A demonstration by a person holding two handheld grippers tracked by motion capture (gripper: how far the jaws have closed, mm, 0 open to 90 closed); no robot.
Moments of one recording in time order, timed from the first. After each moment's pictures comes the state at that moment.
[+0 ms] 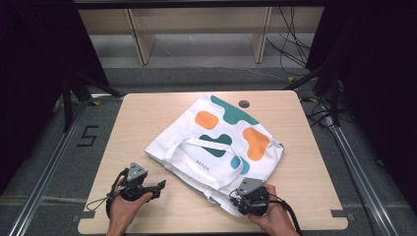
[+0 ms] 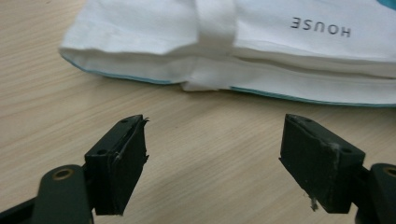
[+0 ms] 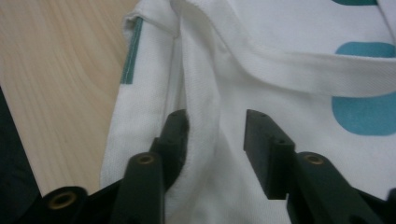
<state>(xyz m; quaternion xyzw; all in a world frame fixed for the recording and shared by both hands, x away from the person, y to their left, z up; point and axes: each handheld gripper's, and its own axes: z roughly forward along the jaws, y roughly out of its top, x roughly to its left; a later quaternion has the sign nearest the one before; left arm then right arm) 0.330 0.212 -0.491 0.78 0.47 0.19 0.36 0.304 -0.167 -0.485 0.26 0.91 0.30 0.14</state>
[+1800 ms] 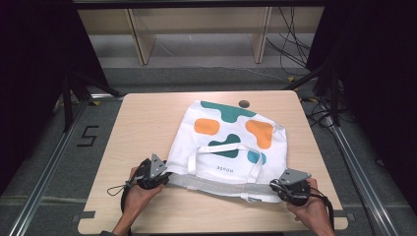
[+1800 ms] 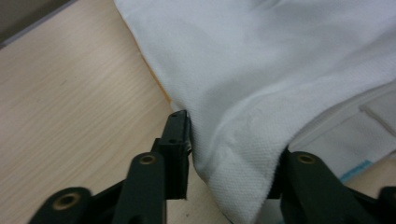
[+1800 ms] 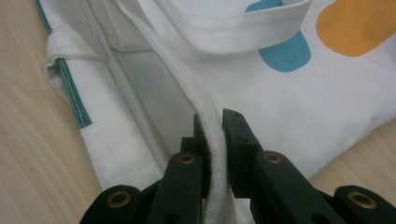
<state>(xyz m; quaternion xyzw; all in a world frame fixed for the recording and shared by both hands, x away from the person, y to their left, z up) 0.366 0.171 -0.498 0.83 0.32 0.30 0.34 0.320 -0.267 -0.476 0.32 0.88 0.29 0.20</state>
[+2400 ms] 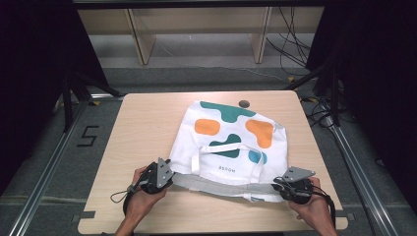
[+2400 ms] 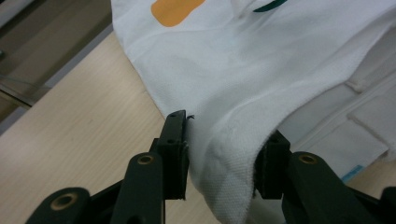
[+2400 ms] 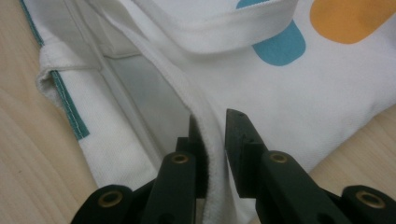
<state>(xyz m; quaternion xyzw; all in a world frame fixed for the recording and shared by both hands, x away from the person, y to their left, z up) 0.346 0.154 -0.489 0.83 0.28 0.34 0.34 0.325 -0.275 -0.480 0.34 0.87 0.30 0.19</state>
